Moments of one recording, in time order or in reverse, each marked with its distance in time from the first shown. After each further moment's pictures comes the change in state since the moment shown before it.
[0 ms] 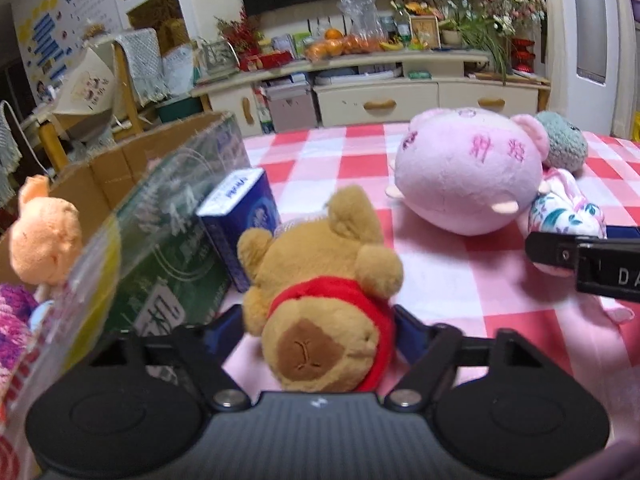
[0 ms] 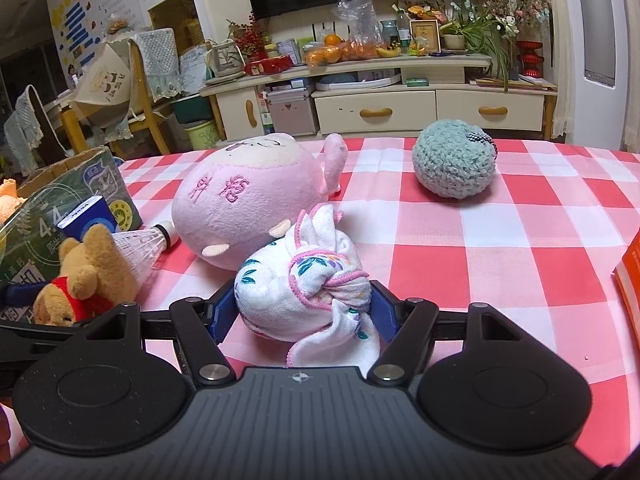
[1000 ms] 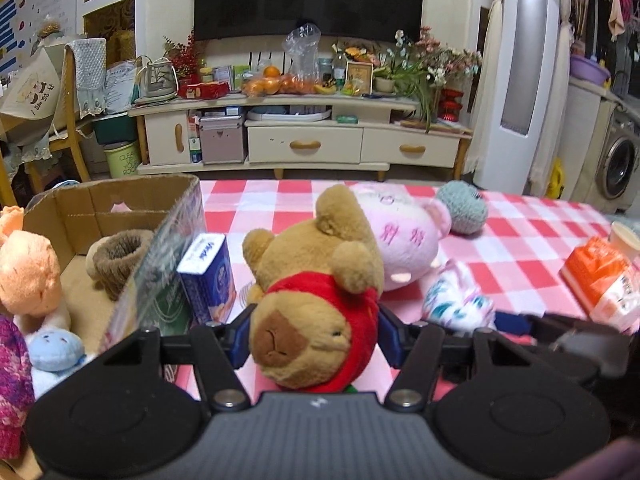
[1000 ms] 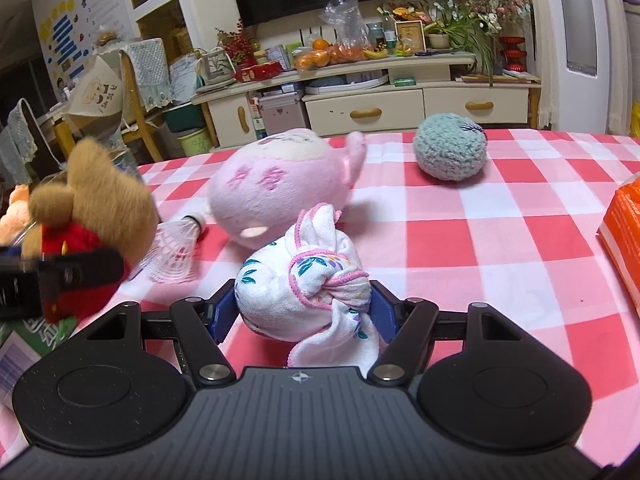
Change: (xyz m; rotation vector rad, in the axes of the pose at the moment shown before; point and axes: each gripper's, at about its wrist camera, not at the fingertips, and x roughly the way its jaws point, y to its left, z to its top) left arm -0.060 0.033 0.020 -0.053 -0.106 -0.287; right arm -0.027 0.017 -0.016 0.039 -0.014 -0.020
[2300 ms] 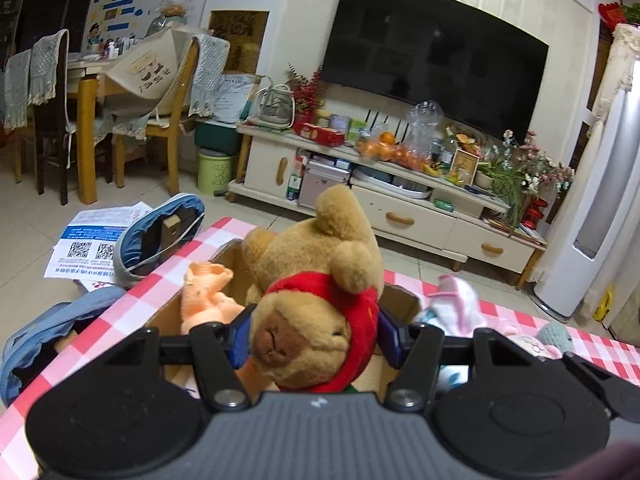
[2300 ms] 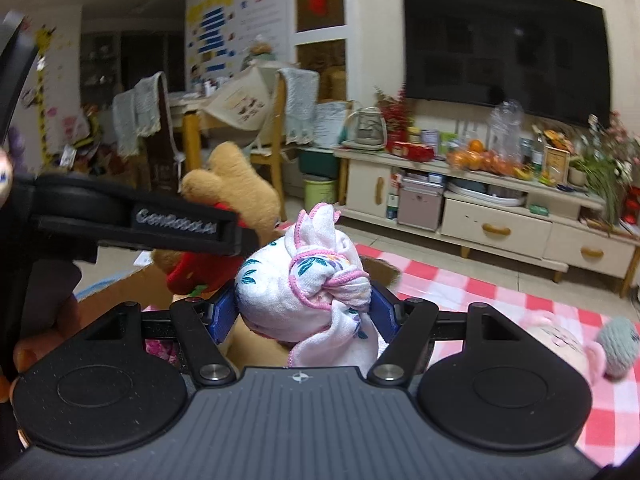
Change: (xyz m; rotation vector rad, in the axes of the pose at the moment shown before) left arm -0.036 0.169 0.038 -0.298 -0.148 0.145; right arm -0.005 0.201 0.062 -0.387 -0.157 0.237
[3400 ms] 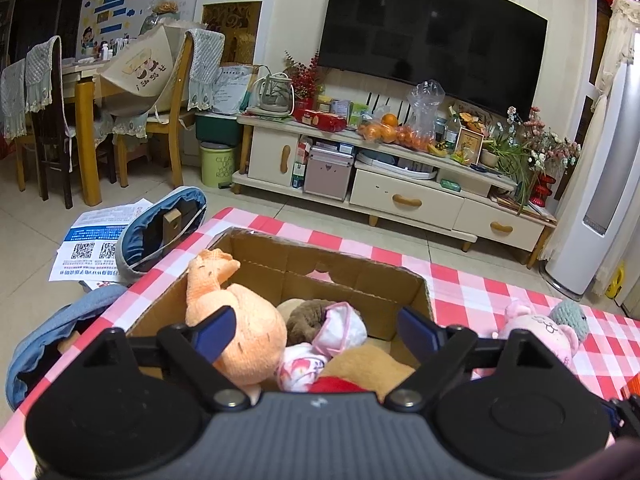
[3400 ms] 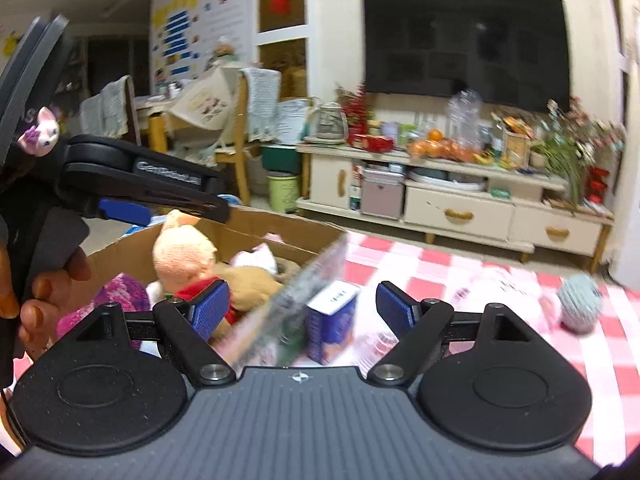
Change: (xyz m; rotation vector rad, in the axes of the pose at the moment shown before) left arm 0.006 -0.013 -0.005 0.058 0.034 0.032; right arm -0.077 -0.031 -0.035 0.086 -0.007 -0.115
